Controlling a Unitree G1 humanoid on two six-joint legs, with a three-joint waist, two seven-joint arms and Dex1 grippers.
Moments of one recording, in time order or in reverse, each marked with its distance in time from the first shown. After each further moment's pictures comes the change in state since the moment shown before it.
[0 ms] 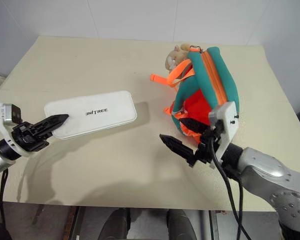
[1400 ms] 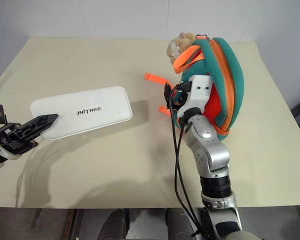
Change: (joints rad) left arm 0.095 0.022 0.002 -0.106 0.051 -0.137 -0.162; right arm -0.342 0.639 0.182 0.540 -0.935 -0.346 -0.213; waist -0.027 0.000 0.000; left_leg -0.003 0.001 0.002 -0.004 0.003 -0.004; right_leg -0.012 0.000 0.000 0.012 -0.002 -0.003
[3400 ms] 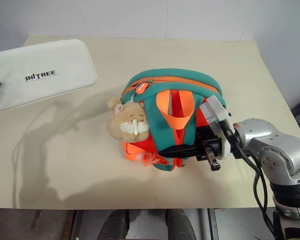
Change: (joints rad) left arm -0.161 0.201 0.084 0.197 0.392 -0.333 -0.522; right arm 0.078 -0.745 -0.004 -0.192 0.611 0.234 1.380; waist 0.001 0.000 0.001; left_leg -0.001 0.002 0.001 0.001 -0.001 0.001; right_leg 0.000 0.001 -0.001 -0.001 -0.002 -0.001
